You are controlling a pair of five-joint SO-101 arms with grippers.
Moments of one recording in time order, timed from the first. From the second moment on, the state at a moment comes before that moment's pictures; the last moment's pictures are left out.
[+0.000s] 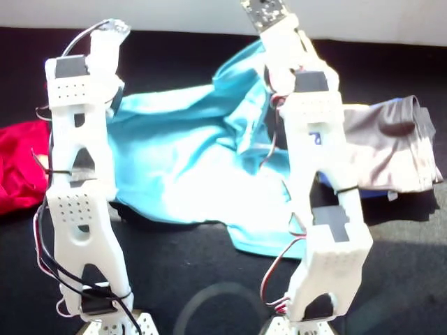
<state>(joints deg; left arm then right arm) -14.5 48.7 -58.8 88.0 -24.2 -12.7 21.3 -28.0 47.8 29.8</state>
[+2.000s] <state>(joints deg) -24.7 -17.2 35.3 71.5 -21.1 -6.2 23.1 -68.6 100.3 21.9</state>
